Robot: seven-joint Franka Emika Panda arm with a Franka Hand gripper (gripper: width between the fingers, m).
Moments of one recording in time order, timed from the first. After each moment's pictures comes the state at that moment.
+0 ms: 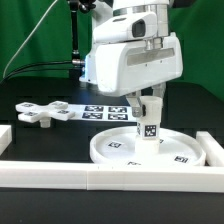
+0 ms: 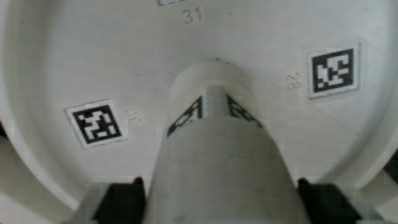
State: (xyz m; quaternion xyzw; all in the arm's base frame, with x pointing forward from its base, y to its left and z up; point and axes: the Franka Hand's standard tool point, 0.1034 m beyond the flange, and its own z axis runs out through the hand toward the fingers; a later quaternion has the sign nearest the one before) arm 0.559 0.035 0.075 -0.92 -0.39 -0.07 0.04
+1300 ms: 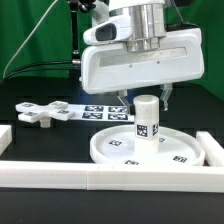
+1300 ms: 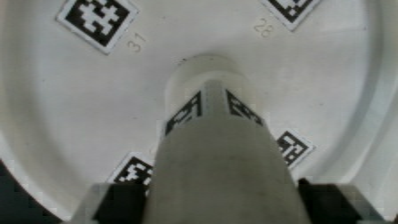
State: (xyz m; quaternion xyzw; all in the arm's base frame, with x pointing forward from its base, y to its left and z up) arm 0.560 0.030 0.075 -1.00 -0.01 -0.06 0.08
